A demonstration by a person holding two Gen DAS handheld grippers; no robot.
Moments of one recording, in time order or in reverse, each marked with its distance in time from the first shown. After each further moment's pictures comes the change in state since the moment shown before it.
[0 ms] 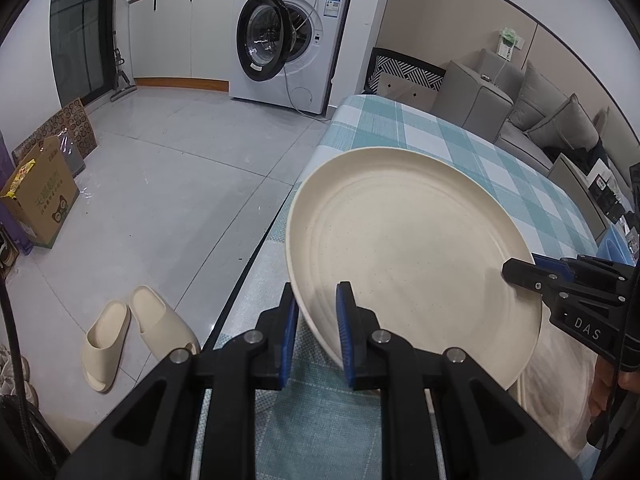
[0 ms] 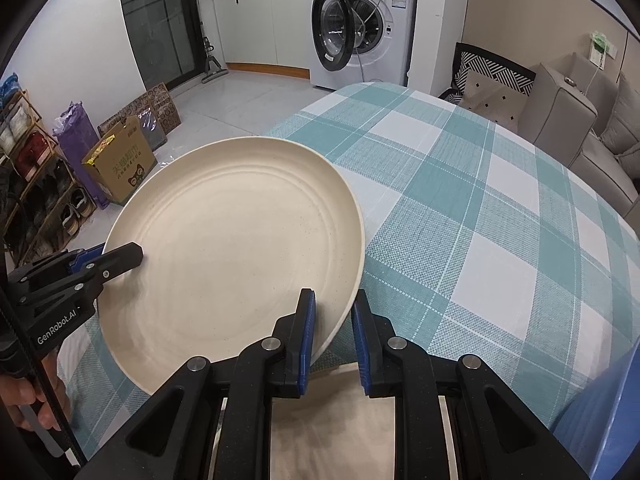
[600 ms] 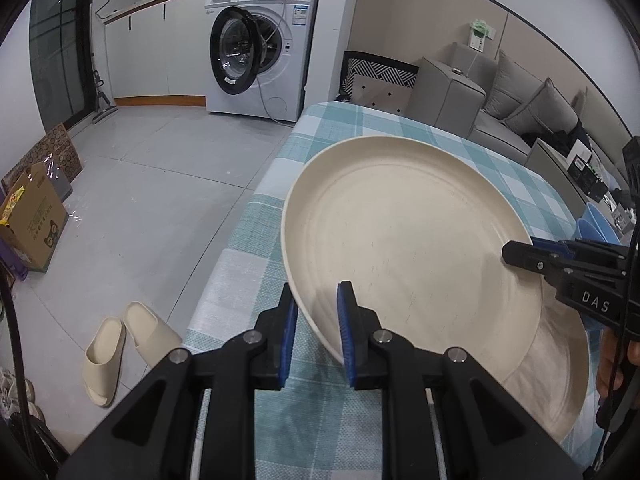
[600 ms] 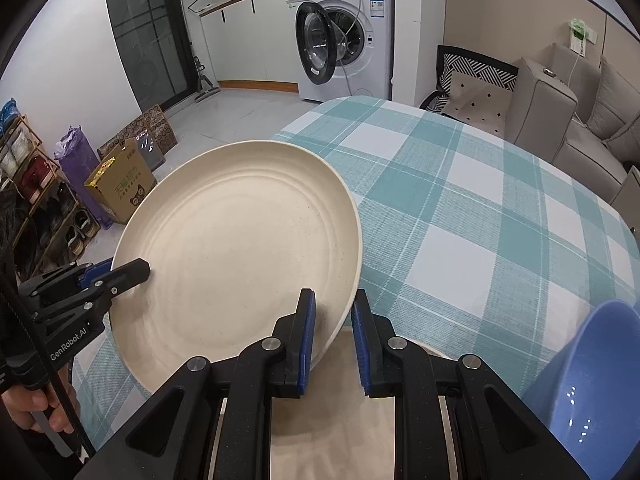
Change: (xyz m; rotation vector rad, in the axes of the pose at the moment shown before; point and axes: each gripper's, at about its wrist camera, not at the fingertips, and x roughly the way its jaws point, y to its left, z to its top) left arm -0.020 -0.036 -0.001 0.088 -0.015 -0.040; right arm -0.044 -0.030 -0.013 0.066 -0.042 0.006
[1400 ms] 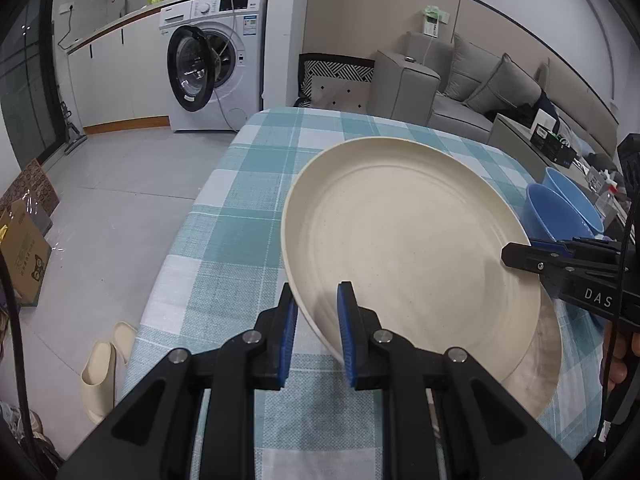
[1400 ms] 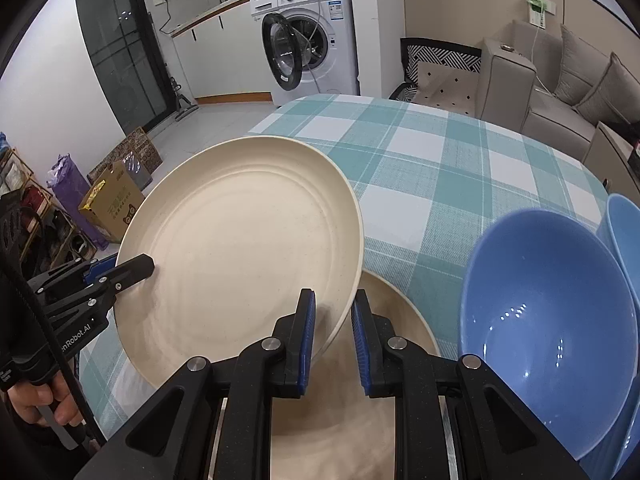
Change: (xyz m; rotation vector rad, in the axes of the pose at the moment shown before) left arm -0.019 -0.054 -0.009 0.128 -0.010 -0.067; right arm -0.055 -0.041 -0.054 0.118 -0.017 -0.024
